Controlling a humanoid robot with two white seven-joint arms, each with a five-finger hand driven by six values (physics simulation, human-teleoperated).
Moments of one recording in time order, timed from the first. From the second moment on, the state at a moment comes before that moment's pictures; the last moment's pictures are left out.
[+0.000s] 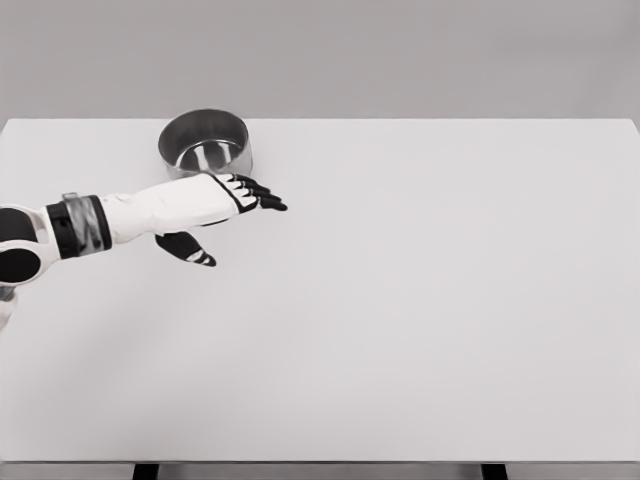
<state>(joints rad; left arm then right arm) -0.50 0.69 -0.51 -1.69 -0.31 -0.40 -0.61 0.02 0.00 0.61 -0.11 0.17 -0.05 0.36</state>
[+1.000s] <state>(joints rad) -0.79 0.69 -0.80 -1.50 -0.41 -0.44 -0.54 0.03 0.00 0.61 -0.11 0.17 -0.05 0.36</state>
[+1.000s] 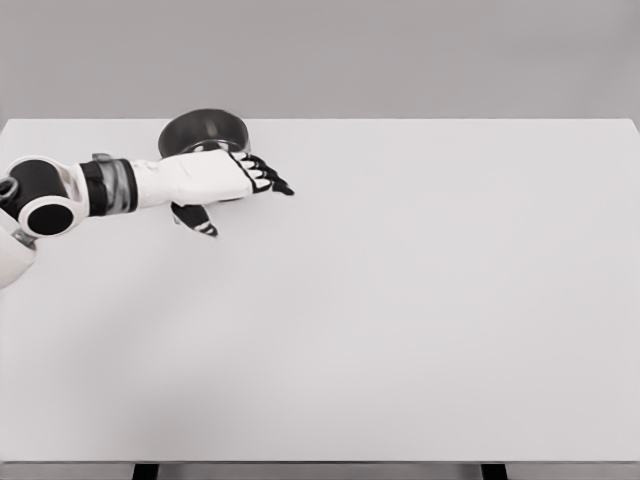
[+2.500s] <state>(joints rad) -0.77 0.80 -0.78 -1.22 -0.52 -0.29 -0.17 0.03 0.00 0.61 -0.11 0.17 -0.05 0.36</state>
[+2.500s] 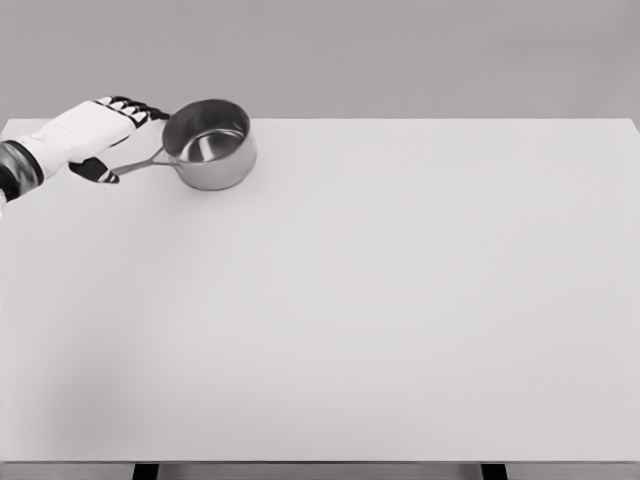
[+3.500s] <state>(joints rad) -0.77 0.78 -0.78 -1.19 -0.60 -0.18 -0.02 0.03 0.00 0.61 -0.11 0.17 -0.05 0.36</state>
